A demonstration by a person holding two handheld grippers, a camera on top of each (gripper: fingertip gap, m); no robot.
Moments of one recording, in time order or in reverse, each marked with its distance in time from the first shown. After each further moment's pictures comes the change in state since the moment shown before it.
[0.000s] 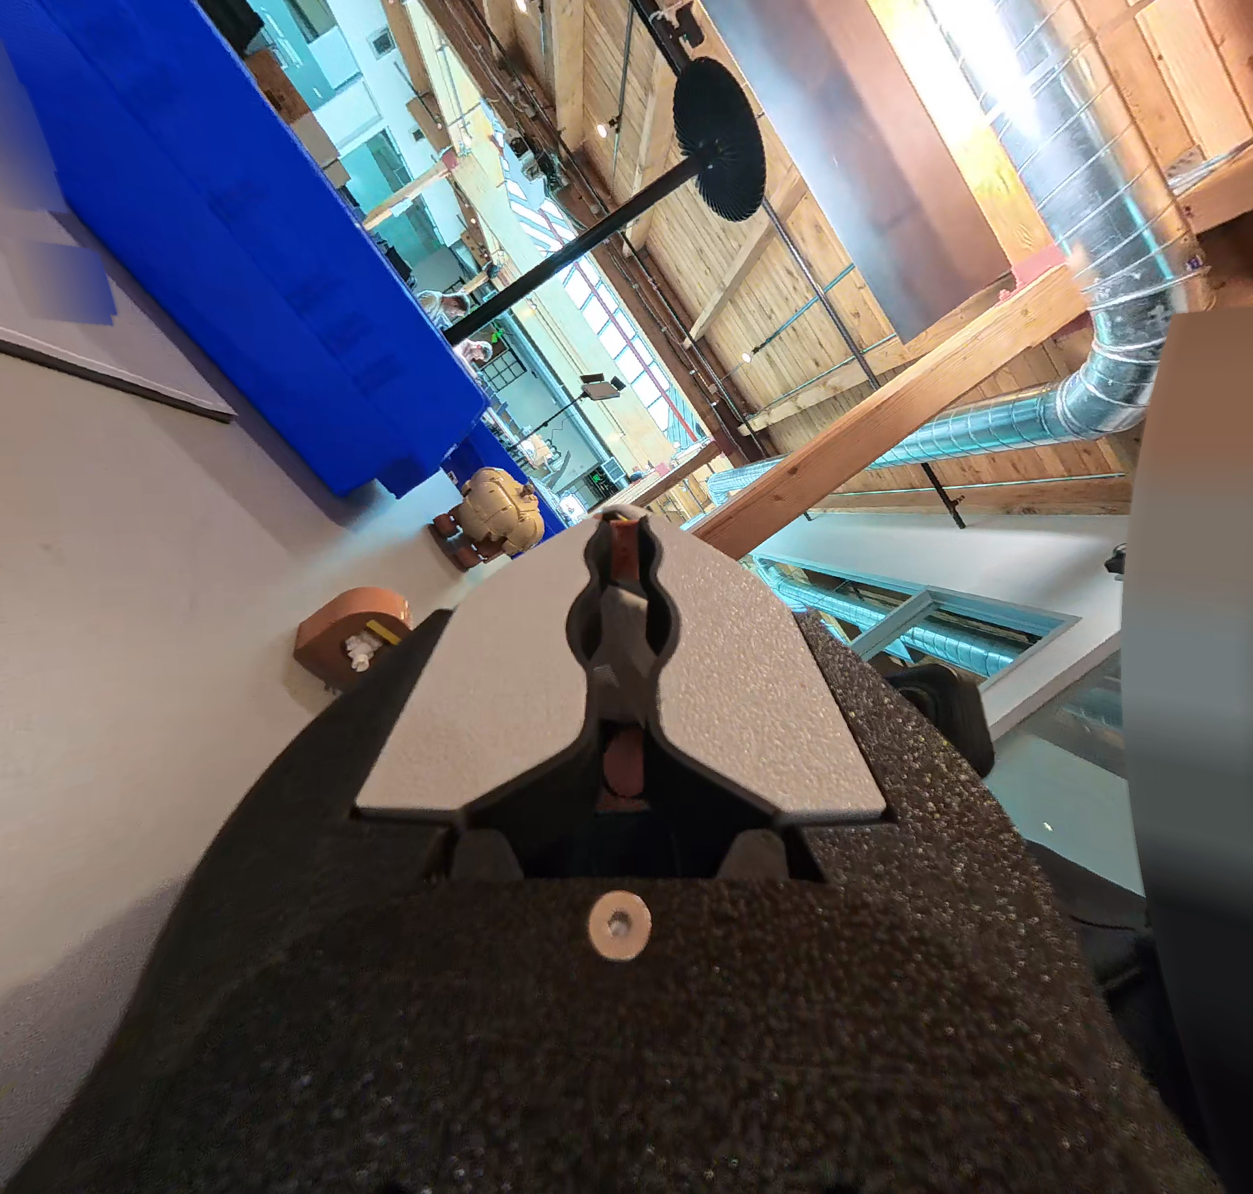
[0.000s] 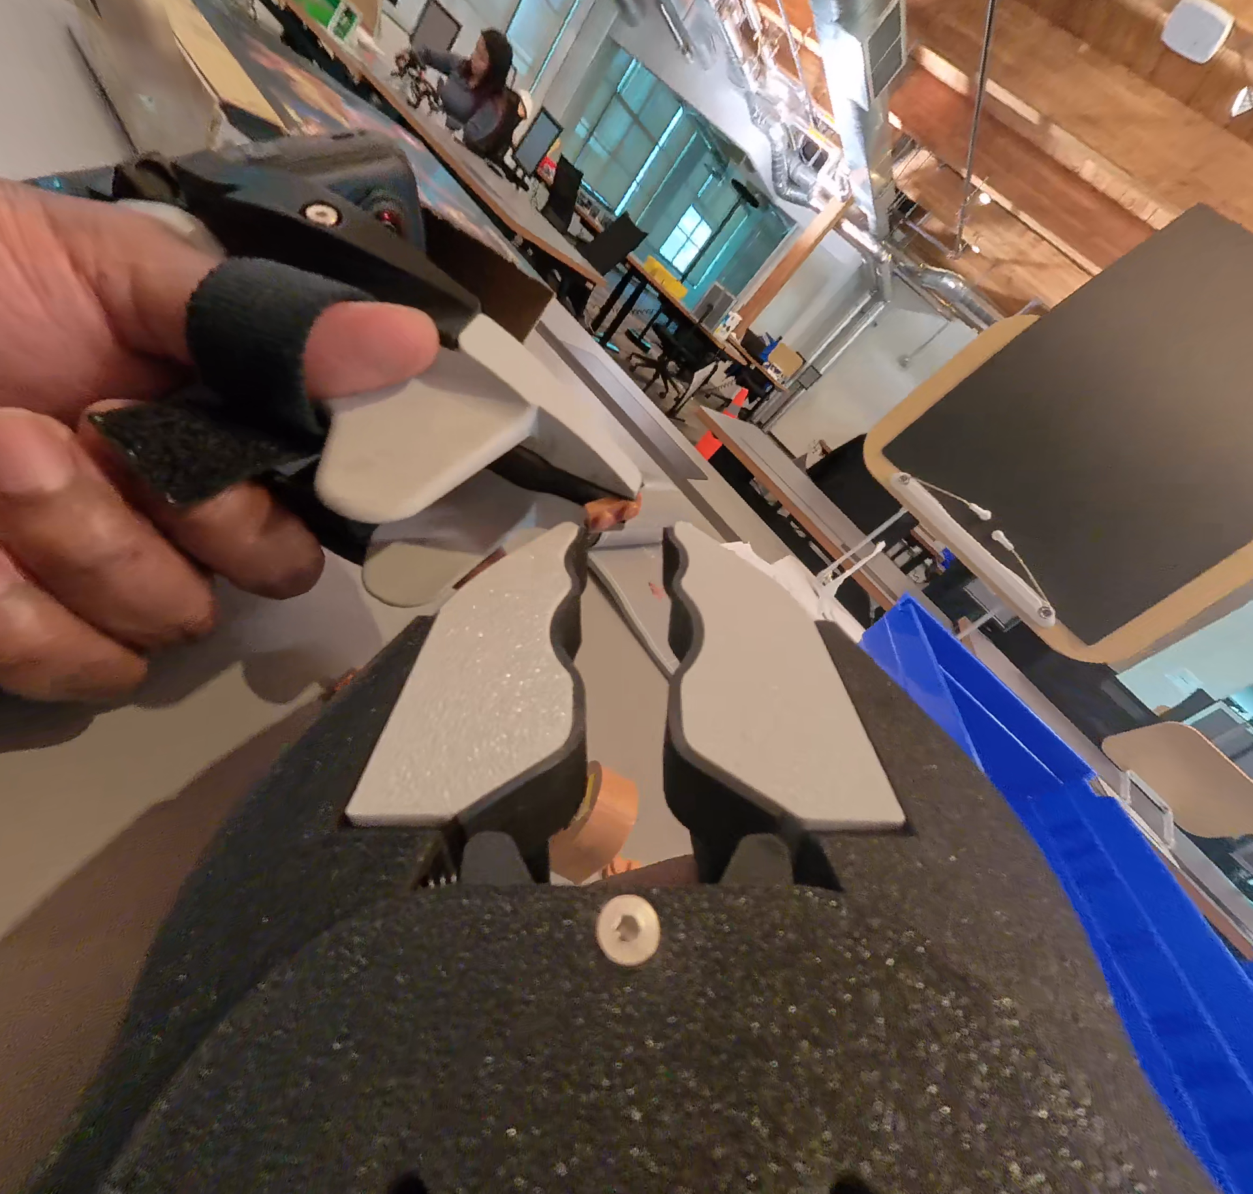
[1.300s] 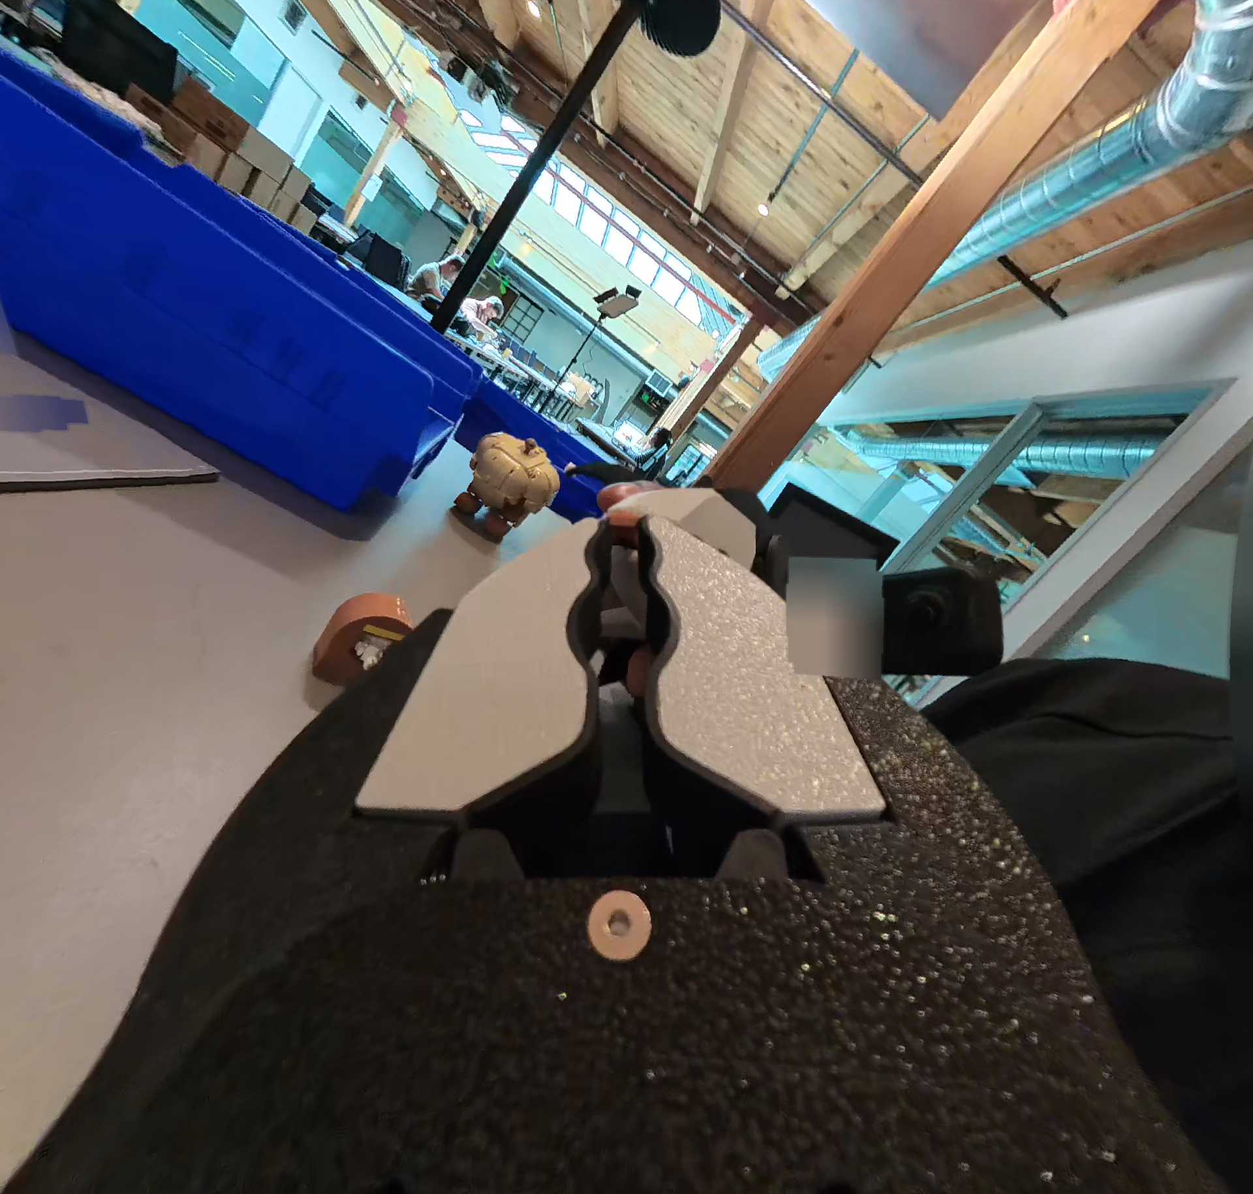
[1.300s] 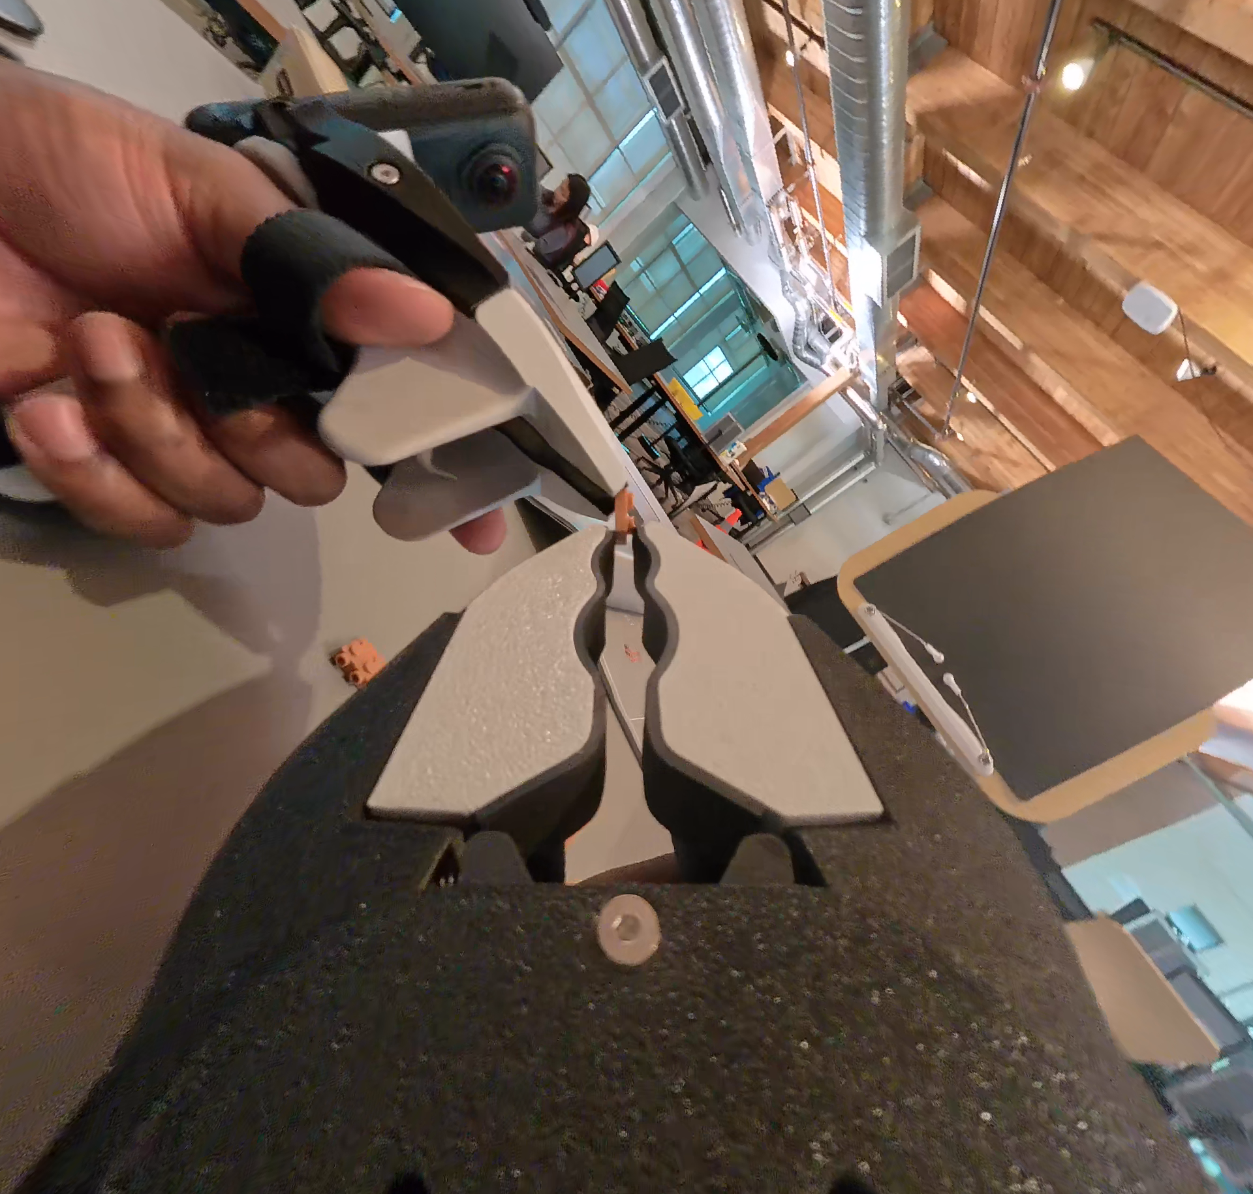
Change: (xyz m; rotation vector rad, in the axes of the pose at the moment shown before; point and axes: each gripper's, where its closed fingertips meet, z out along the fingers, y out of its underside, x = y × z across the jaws) left arm 0.024 0.020 -0.008 -0.149 0.020 0.327; right arm -0.006 -0.020 -0.026 0.178 -0.075 -0.199
